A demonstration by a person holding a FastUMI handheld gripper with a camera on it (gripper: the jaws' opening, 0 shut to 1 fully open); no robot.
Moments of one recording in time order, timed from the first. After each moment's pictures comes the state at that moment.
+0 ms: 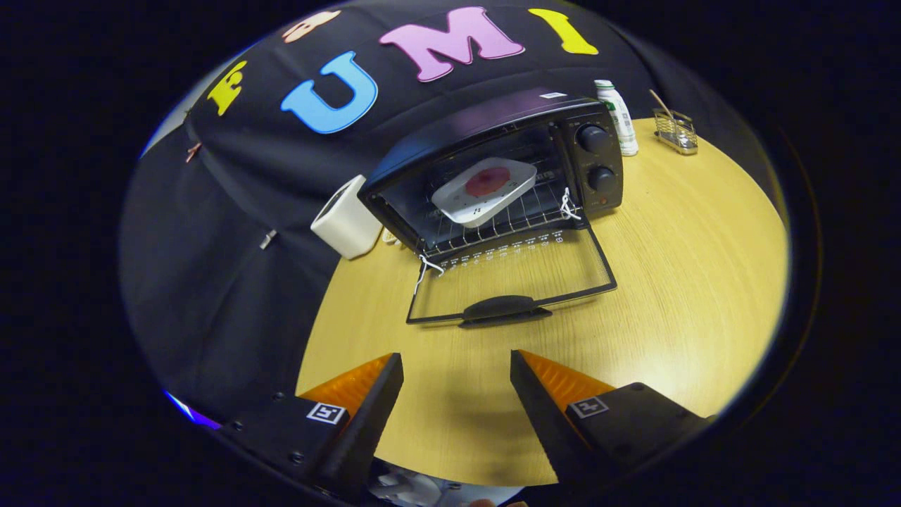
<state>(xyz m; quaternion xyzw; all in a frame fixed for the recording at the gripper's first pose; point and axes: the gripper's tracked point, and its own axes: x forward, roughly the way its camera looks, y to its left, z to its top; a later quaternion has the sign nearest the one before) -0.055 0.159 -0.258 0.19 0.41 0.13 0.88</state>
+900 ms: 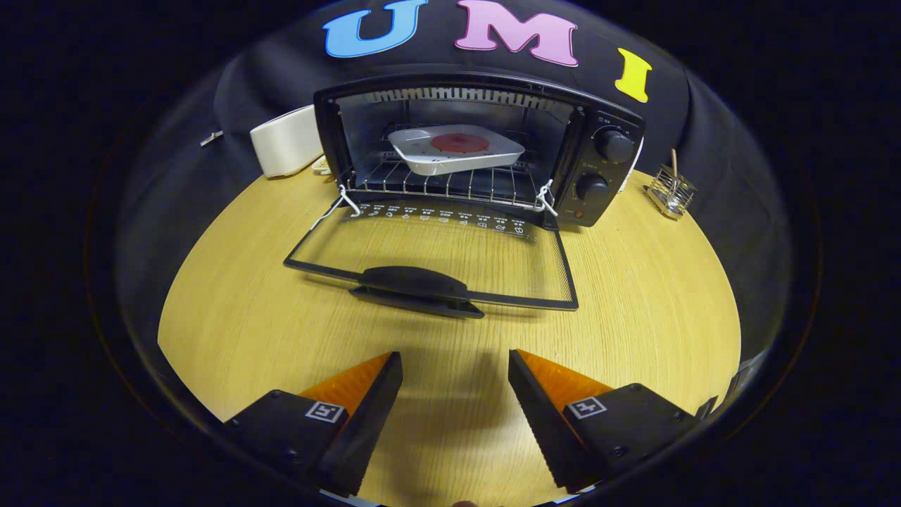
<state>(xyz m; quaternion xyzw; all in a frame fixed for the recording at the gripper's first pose) -0.029 0.112 -0.350 -0.04 0.44 0.04 0.90</state>
